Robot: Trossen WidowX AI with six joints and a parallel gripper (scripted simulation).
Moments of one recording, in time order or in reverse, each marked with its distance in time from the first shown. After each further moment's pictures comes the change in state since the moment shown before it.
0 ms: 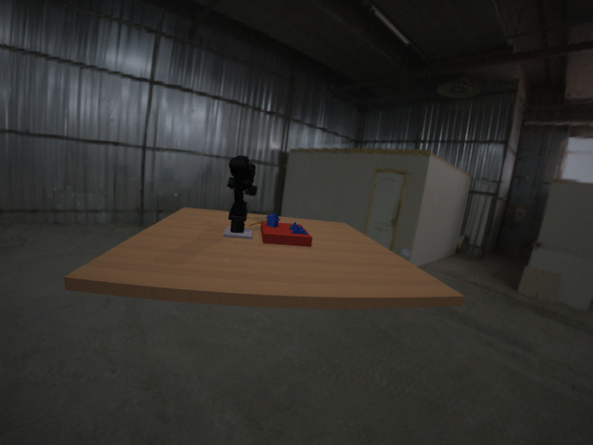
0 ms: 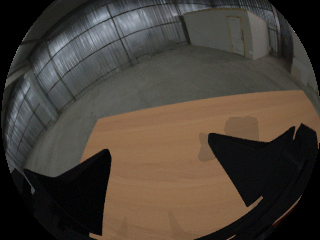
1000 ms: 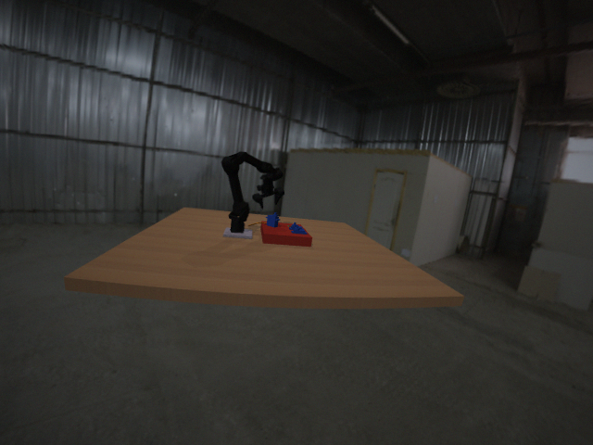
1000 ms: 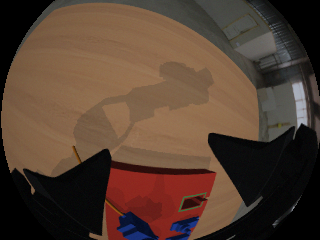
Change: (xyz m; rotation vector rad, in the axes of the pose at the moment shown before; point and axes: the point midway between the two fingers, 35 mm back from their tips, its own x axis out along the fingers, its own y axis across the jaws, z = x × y) arm -0.151 -0.155 -0.084 -0.504 0.740 -0.370
